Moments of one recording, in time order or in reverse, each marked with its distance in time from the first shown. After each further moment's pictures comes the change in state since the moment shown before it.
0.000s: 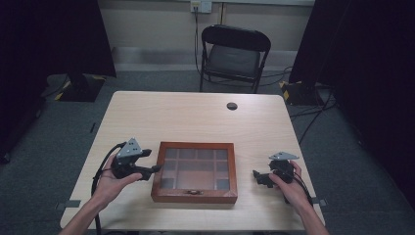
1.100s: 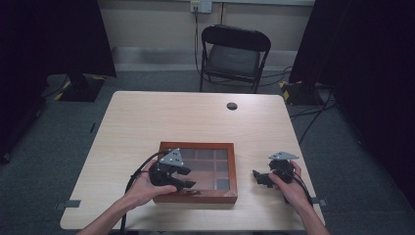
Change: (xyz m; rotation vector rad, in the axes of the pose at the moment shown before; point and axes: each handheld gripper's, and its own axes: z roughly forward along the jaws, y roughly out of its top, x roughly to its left) left arm -0.067 0.034 0.057 0.142 -0.337 0.106; right arm 0.000 0.000 0.000 0.000 0.001 0.000
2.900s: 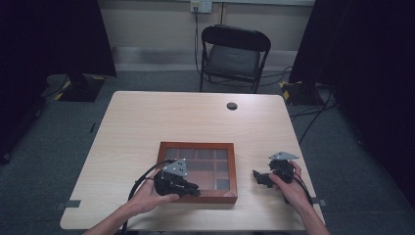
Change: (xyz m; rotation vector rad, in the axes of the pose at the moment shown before) left arm -0.012 -0.009 0.016 0.004 -0.135 0.023; right arm 0.000 0.000 0.000 0.000 0.000 0.000
